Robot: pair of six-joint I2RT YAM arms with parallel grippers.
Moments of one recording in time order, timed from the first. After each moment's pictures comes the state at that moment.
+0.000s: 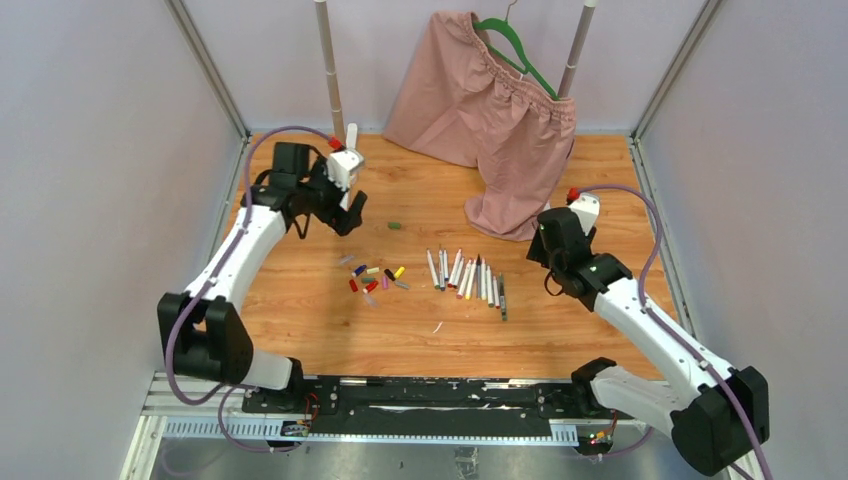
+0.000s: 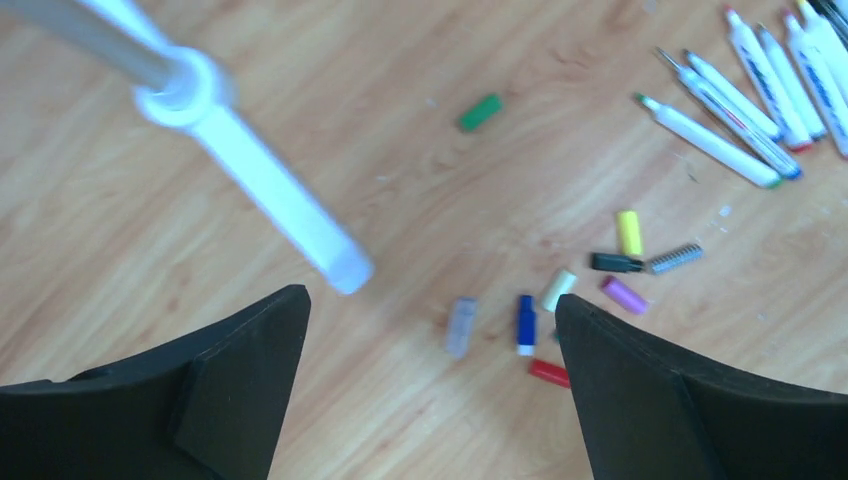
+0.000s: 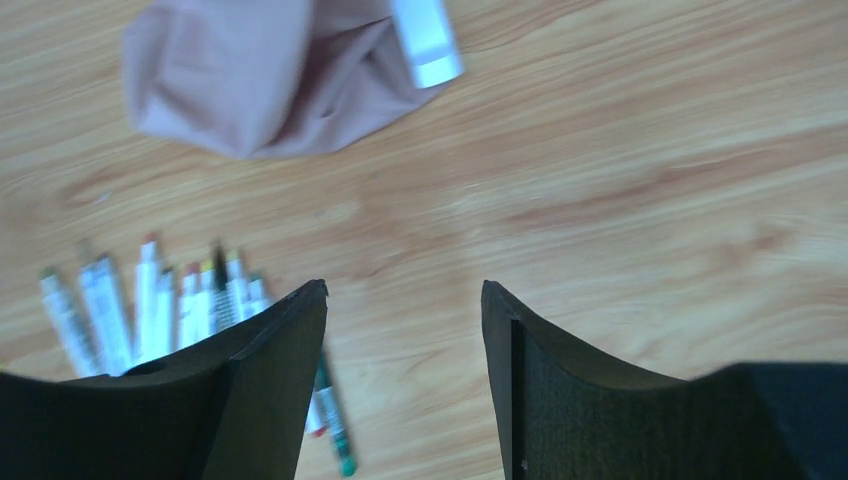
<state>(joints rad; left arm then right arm) -0.18 1.44 1.19 -0.59 0.41 0.49 0.49 1.00 0.78 -0.51 0.49 0.56</state>
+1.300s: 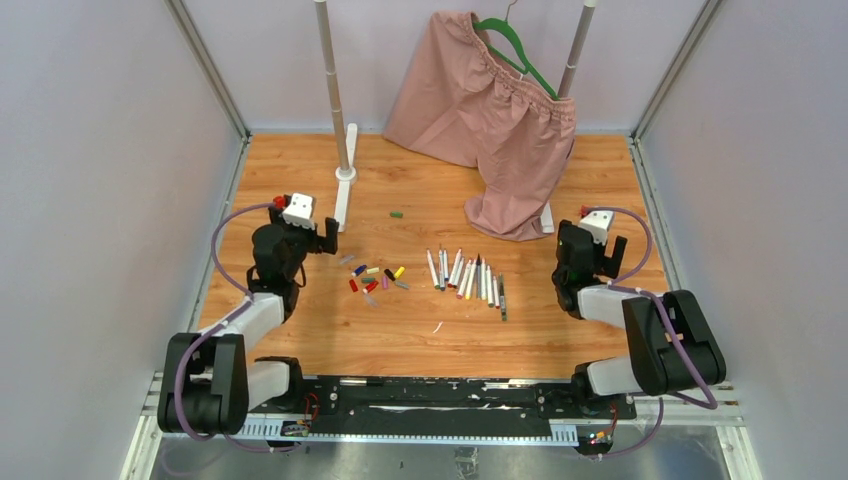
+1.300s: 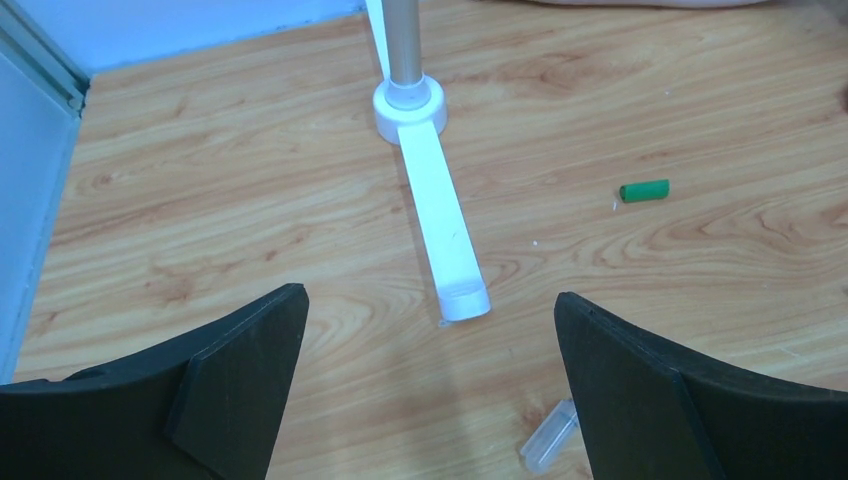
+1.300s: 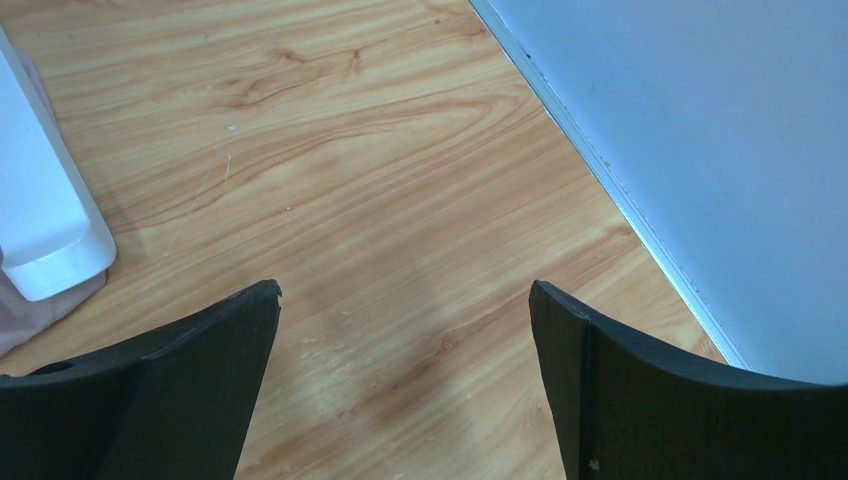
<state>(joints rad) -0.01 1.16 0.35 0.67 0.19 0.13 0.19 1.37 0.36 0.61 0.81 0.02</state>
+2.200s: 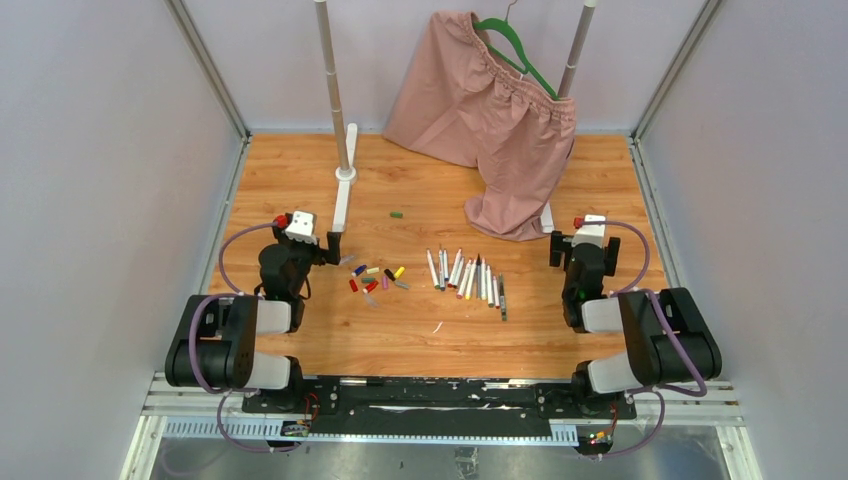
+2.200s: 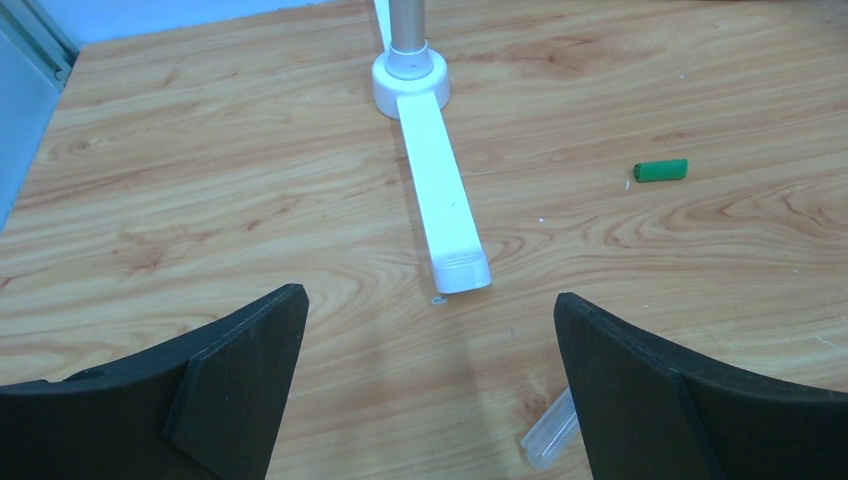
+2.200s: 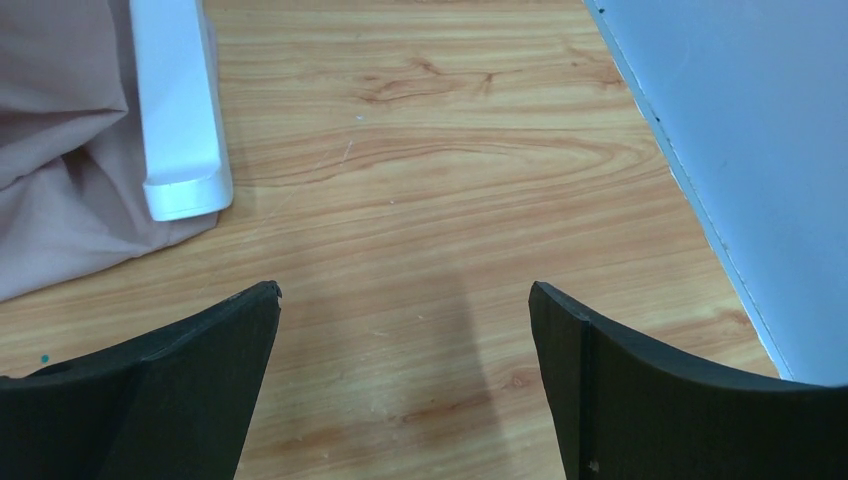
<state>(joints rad) -0.01 1.37 0.18 1.09 0.17 0.10 0.12 1.41 0.21 0.94 0.44 -0.12</state>
